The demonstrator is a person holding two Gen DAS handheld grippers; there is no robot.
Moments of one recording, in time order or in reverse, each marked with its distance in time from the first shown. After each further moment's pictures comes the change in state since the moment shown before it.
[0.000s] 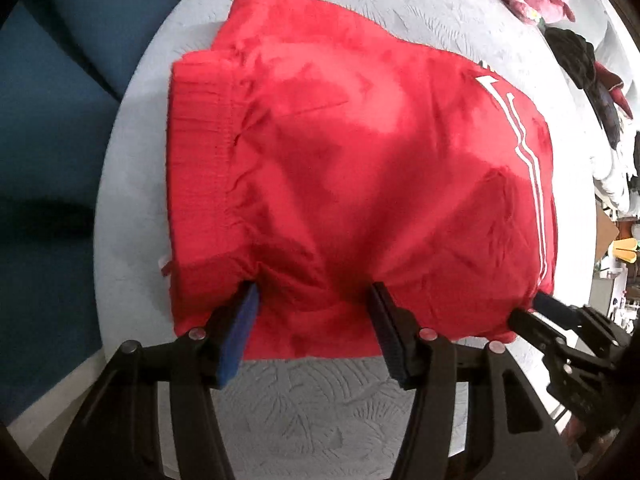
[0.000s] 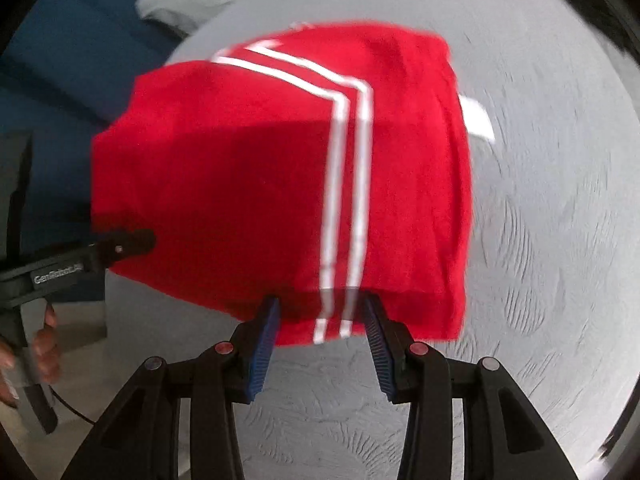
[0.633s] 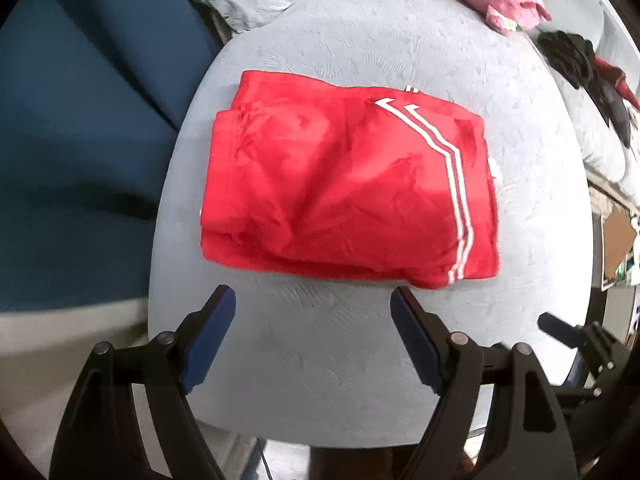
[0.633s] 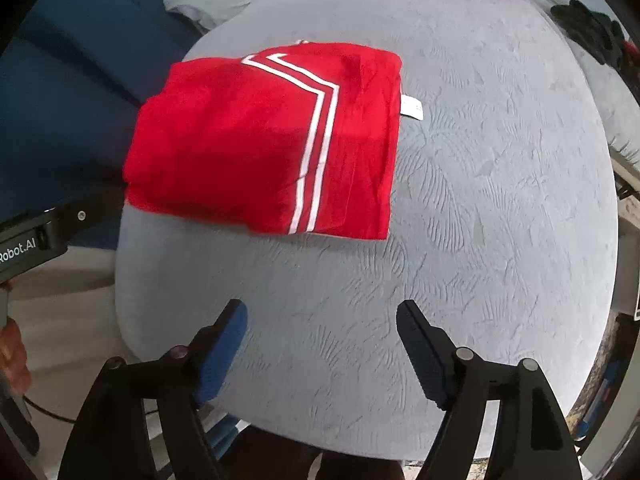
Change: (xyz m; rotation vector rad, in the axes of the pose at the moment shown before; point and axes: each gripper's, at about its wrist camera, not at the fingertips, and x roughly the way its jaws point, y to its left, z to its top) left arm -0.131 -0.100 0.023 -0.029 -0.119 0.183; right arm -0.096 -0.002 -0.060 -0.099 0.015 -0.076
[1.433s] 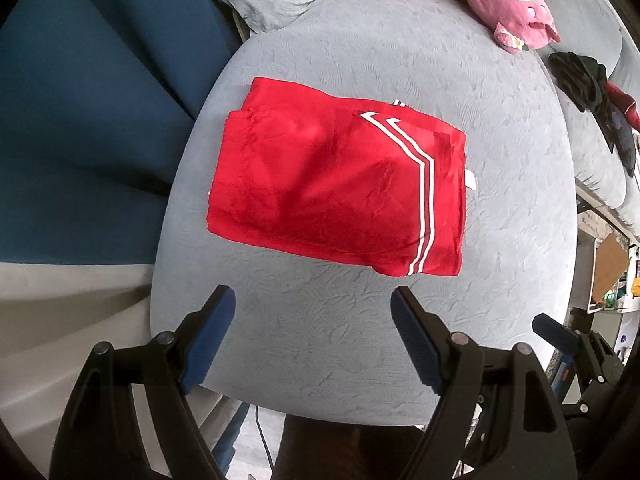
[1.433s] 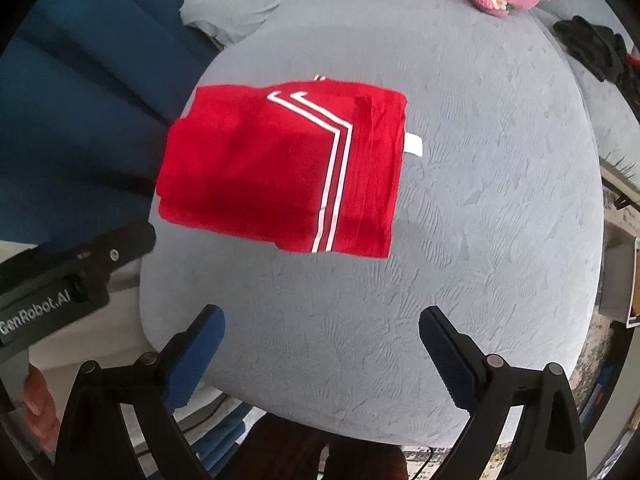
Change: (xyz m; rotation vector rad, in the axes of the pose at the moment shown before) left arm -0.025 -0.064 0.070 -0.087 0.038 0.009; right arm -0.050 0.002 0.002 -0.011 -0.006 0.015
